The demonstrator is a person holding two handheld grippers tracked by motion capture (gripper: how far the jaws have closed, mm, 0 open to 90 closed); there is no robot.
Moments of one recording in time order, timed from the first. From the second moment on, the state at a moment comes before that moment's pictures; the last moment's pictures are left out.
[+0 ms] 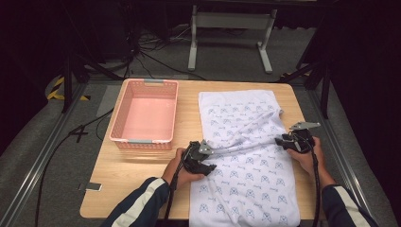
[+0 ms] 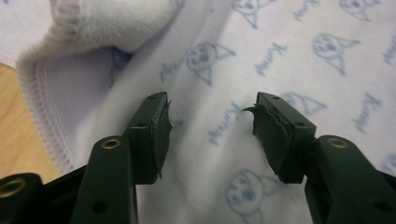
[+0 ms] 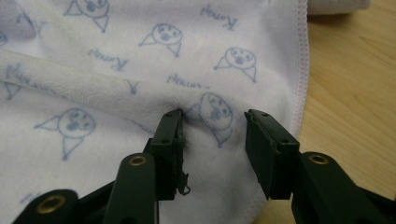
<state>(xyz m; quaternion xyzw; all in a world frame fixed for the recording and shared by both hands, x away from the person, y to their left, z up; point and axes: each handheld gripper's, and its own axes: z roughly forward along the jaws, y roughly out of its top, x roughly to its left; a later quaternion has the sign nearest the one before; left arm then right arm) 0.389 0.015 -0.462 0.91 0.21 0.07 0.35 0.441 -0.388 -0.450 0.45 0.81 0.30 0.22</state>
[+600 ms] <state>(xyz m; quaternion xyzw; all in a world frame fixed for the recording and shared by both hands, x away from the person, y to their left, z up) 0.315 0.020 -0.461 0.92 0.16 -0.01 0.35 0.342 -0.359 -0.448 0.28 0.90 0.31 0.12</state>
